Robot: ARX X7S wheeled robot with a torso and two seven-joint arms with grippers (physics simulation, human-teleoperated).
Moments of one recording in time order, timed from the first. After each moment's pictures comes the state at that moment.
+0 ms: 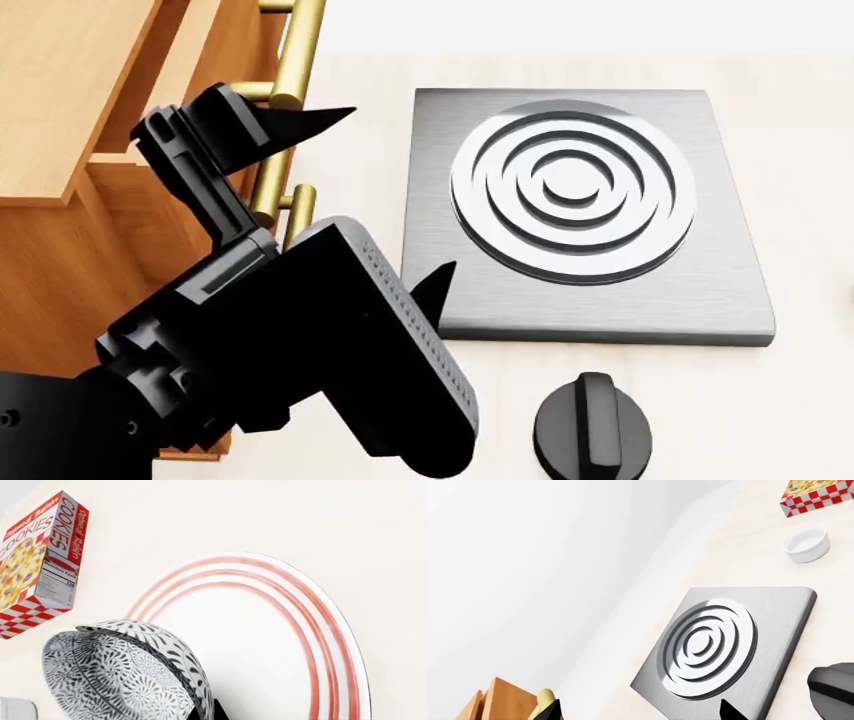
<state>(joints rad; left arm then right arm) -1.62 -0.42 1.24 0.55 -1.22 -1.04 -0.79 0.26 0.42 0.29 0.04 1.23 -0.10 1.24</state>
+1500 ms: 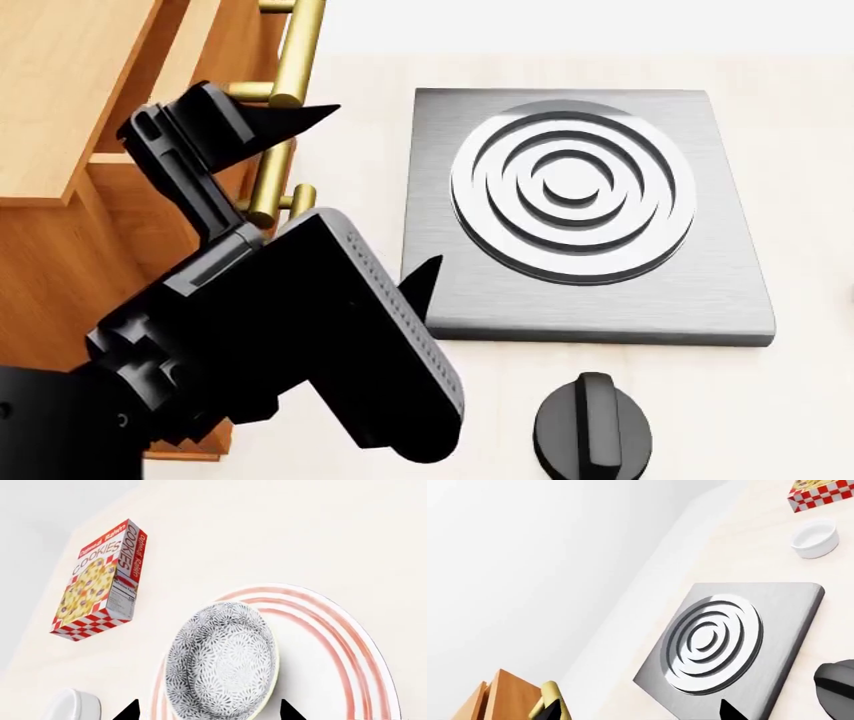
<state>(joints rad) -1.61 -0.45 1.24 0.54 -1.22 -1.03 -0.79 0.20 0.46 0.30 -0.13 1.22 -0.08 1.22</state>
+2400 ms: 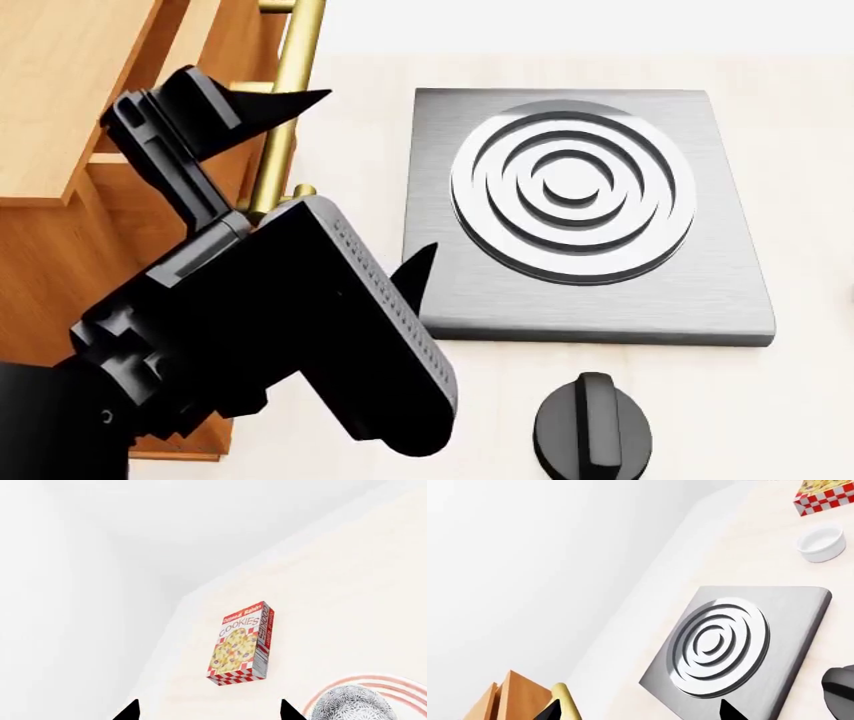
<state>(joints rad) -1.64 -0.45 1.23 0.55 -1.25 -1.04 -0.81 0.23 0.69 0.36 -0.73 1.24 0.04 1.51</state>
